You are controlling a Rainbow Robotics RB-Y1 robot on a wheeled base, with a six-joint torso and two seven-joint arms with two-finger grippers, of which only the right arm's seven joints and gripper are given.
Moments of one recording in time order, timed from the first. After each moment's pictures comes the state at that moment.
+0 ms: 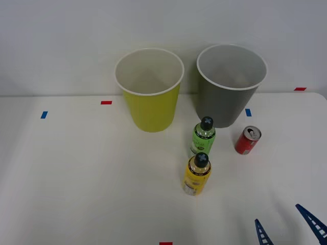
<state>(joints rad) 0.87 -0.24 -0.07 -1.82 0.54 -0.87 0.87</state>
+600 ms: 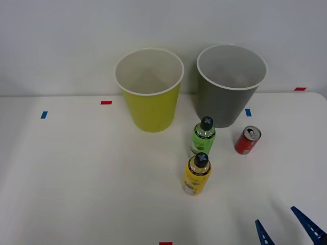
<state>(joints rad) 0.84 -0.33 0.04 -1.75 0.33 -0.87 0.87</state>
